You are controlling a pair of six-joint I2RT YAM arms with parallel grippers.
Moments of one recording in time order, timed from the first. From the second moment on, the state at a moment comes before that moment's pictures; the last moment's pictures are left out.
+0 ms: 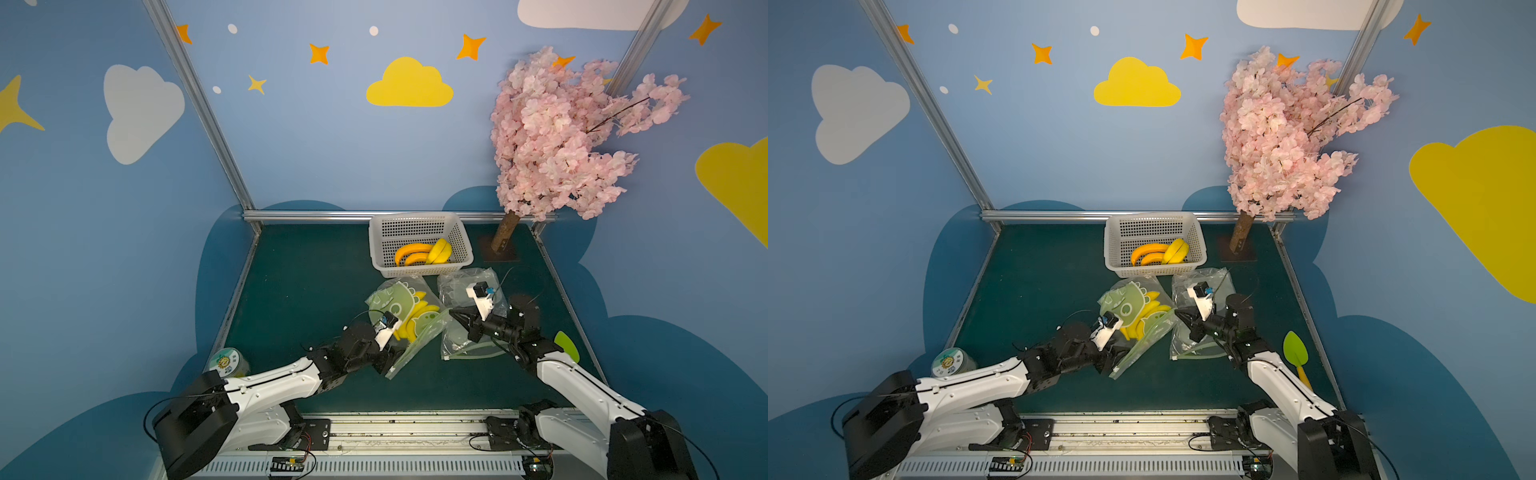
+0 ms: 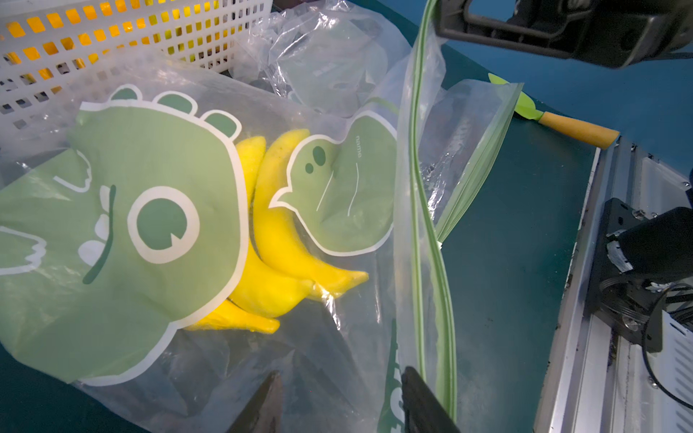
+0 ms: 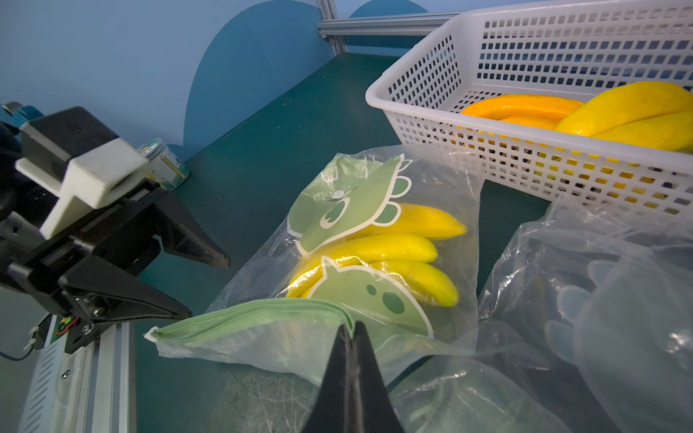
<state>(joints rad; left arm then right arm) -0.88 1.16 0.43 0.16 0.11 -0.18 0.30 1.03 0.41 0.20 -0.71 0.00</state>
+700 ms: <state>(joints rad) -0.88 1.17 0.43 0.18 0.18 -0.19 0.30 1.03 0.41 0.20 -0.71 0.00</state>
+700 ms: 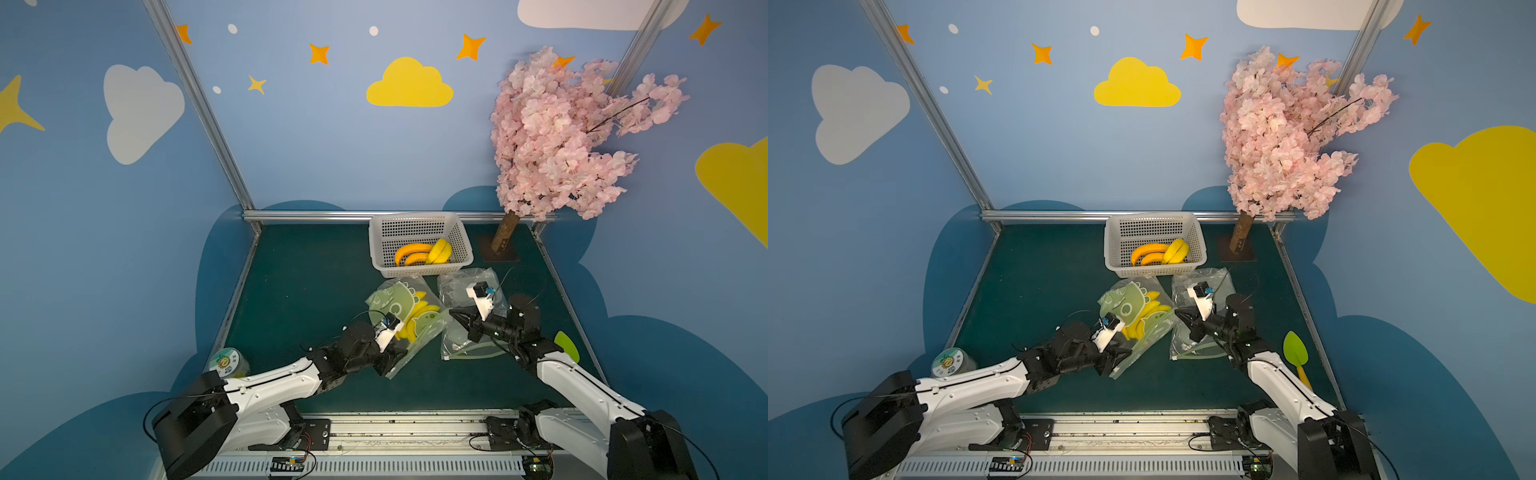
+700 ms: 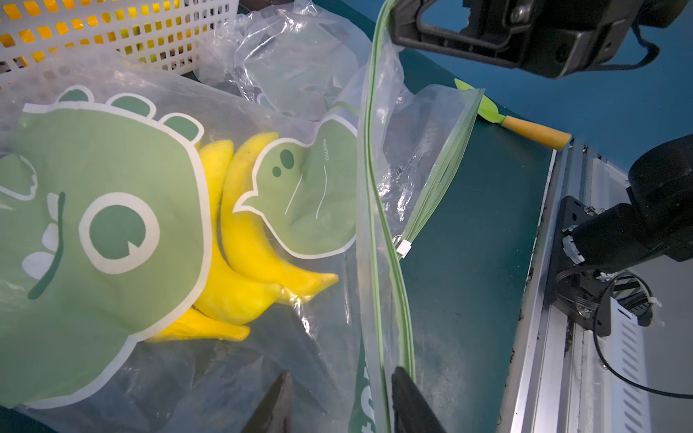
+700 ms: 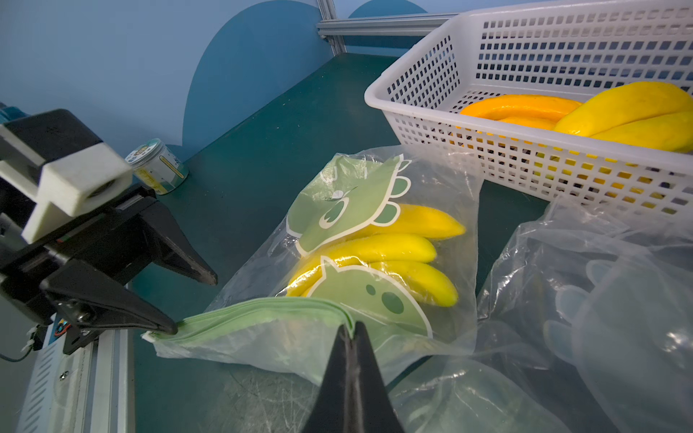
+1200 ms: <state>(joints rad) -0.88 1.24 0.43 0.18 0.25 -0.19 0.30 1.00 0.40 0.20 -0.67 0.01</state>
